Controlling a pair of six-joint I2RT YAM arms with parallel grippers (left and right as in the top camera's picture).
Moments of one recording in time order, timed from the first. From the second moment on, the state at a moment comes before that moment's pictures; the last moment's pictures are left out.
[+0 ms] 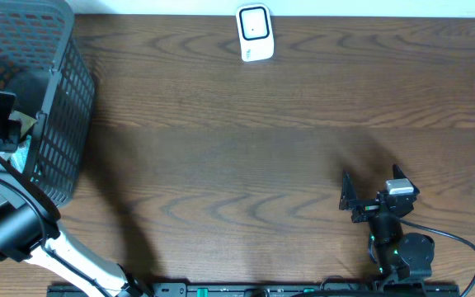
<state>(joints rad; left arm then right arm) 0.69 2.06 1.61 -0.73 -0.17 0.75 0.06 0.01 0.01 -0.07 -0.06 0.01</state>
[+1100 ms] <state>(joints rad) 0.68 1.41 1.57 -0.19 0.38 -0.38 0.06 0.01 0.01 -0.07 -0.06 0.01</state>
